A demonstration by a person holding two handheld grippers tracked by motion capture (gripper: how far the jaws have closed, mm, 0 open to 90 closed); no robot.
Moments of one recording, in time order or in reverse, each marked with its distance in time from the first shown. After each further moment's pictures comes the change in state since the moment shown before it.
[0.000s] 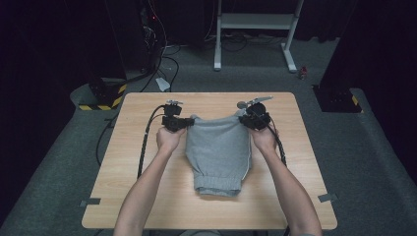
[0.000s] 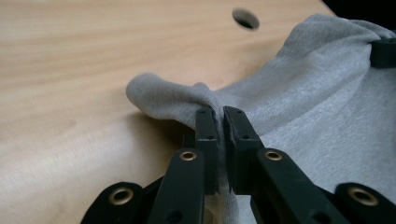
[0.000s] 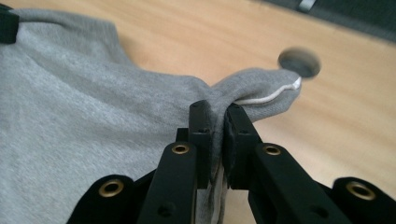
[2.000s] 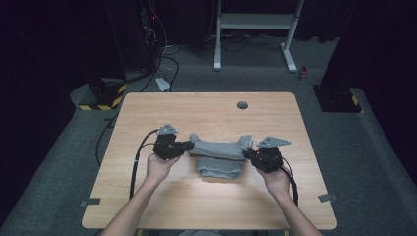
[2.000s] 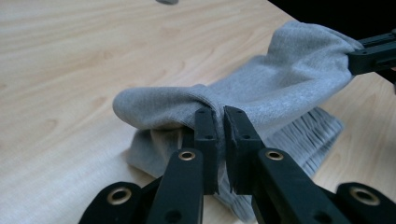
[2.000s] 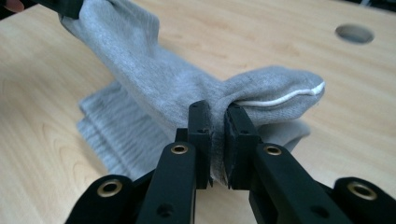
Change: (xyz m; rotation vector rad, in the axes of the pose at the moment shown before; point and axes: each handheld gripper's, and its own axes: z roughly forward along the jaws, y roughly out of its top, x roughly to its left) left arm -0.041 -0.090 -0.057 -0.044 -0.166 0.191; right arm 0.053 -0.115 -0.078 -0.116 0.138 -0.070
